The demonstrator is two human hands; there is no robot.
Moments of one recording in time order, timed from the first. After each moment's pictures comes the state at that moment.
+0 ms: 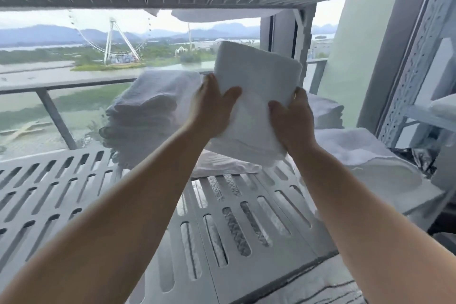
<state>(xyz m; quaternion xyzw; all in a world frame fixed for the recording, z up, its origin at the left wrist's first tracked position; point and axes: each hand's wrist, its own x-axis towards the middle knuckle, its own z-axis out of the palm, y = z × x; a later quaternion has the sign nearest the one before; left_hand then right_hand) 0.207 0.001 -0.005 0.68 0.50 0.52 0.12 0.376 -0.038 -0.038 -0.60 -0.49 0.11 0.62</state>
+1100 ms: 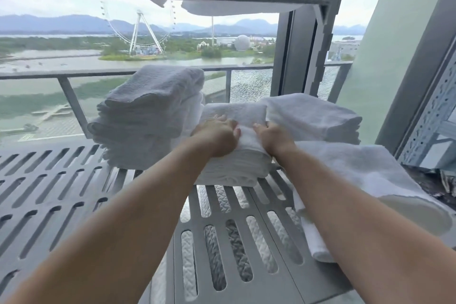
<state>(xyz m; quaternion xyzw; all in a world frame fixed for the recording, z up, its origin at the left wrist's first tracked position) 0.227 0.052 -0.050 0.79 0.61 0.07 0.03 0.389 0.053 -0.075 -0.68 -0.60 0.23 0.35</state>
